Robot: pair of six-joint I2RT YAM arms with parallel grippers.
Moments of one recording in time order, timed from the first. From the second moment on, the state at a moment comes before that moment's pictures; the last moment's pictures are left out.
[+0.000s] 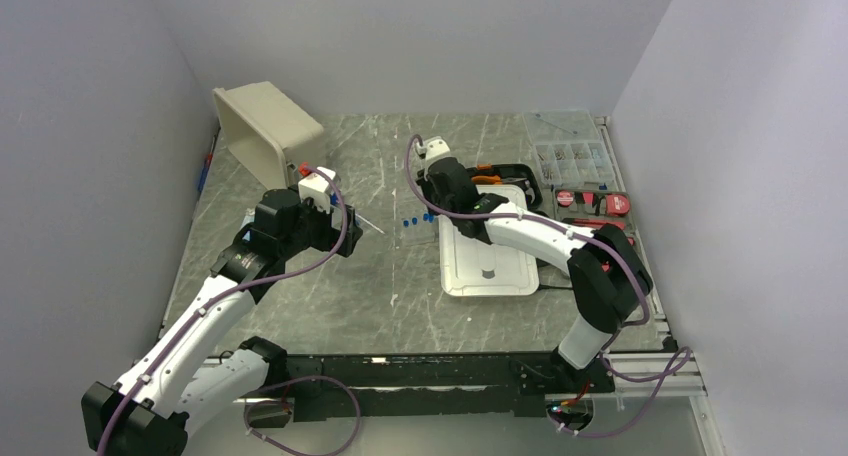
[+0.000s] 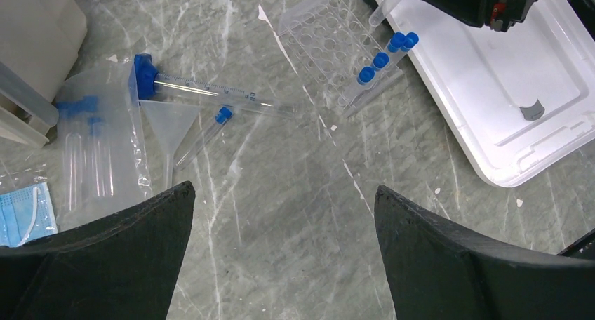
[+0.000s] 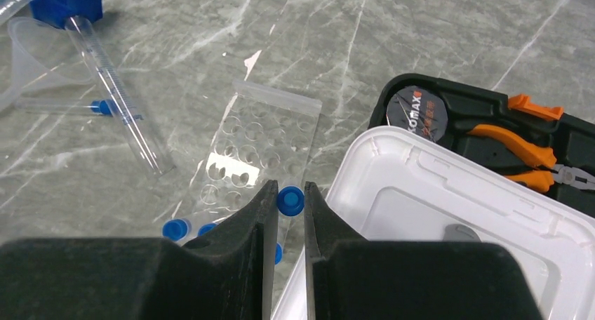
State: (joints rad) left arm -0.43 0.88 0.77 -0.36 0.11 -0.10; right arm 0.73 1.67 1.13 -0.01 0.26 0.13
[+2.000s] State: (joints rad) left arm -0.43 0.88 0.77 -0.37 0.11 -0.10; right arm 0.74 1.74 1.21 -0.15 0.23 0.14
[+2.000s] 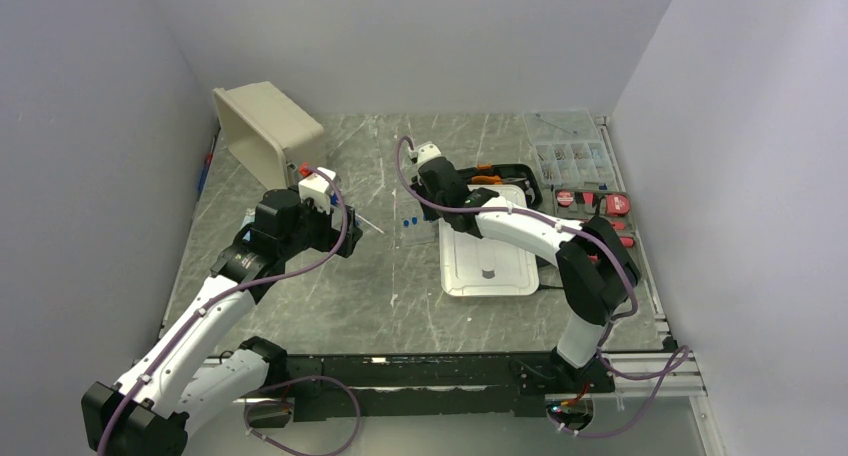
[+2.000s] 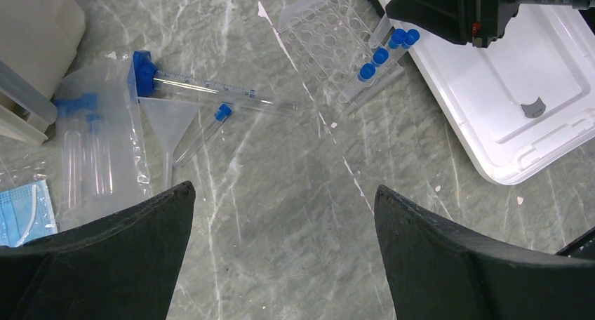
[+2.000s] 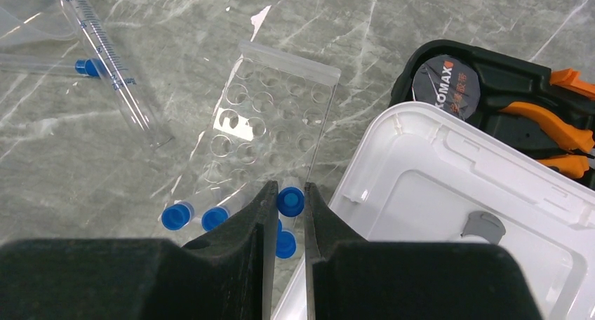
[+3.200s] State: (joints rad) left arm -0.43 0.88 0.77 -0.37 0.11 -0.09; right arm 0.74 1.76 1.23 -0.22 0.23 0.16
